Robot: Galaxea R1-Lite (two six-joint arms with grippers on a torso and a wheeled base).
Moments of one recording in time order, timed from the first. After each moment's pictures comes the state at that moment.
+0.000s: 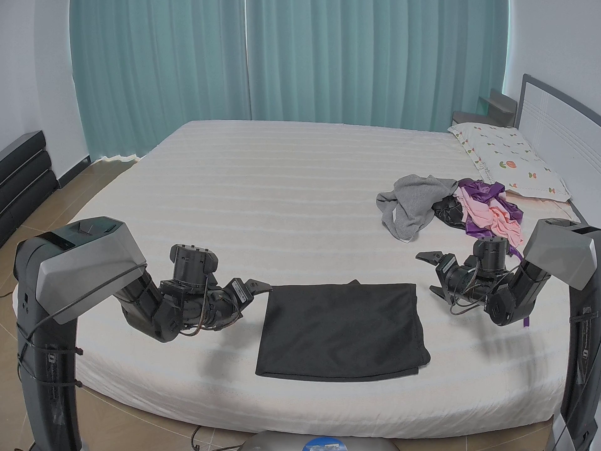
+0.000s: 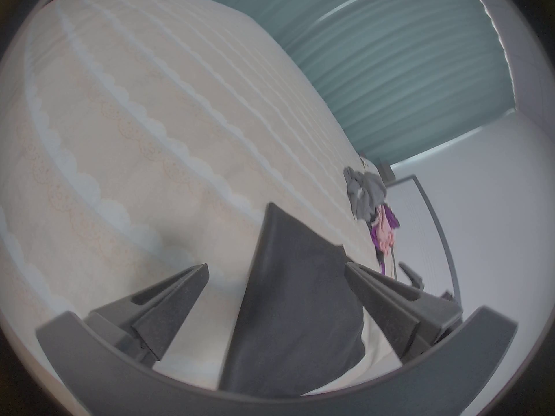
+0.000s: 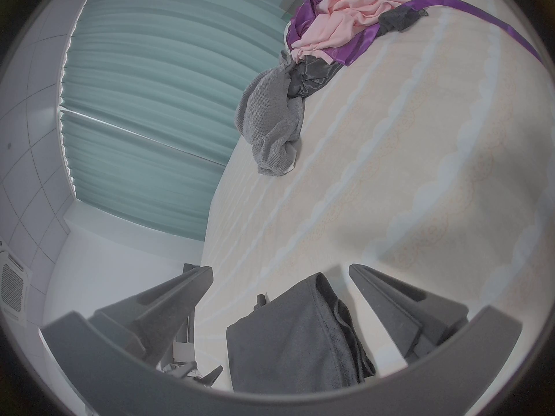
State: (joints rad) left arm -0.31 2.34 -0.98 -0.73 -0.28 -0.89; right arm 0.09 2.42 -0.93 -1.04 0.30 1.03
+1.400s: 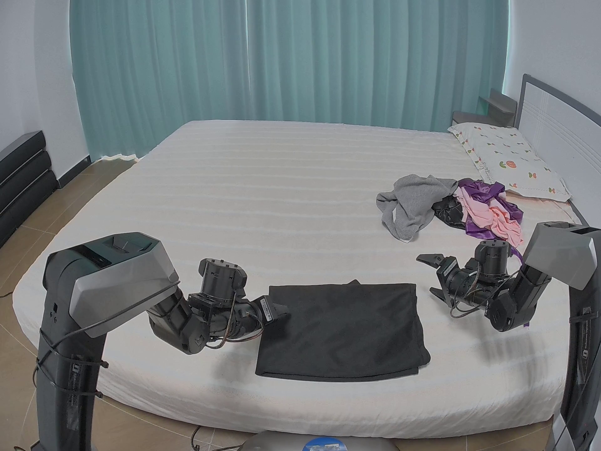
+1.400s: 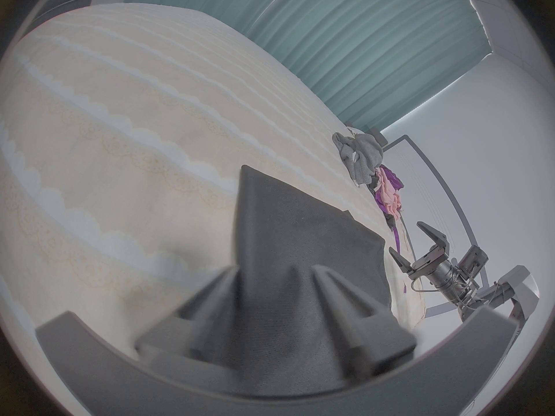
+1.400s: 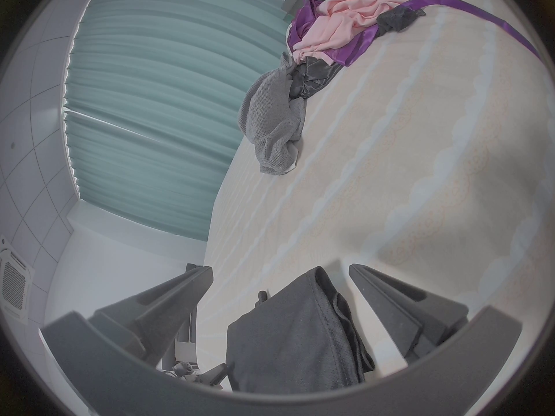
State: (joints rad) left arm -0.40 2.45 -1.04 -0.75 -0.25 -0.72; right arm 0.09 2.42 -0.88 -1.11 0.30 1.04
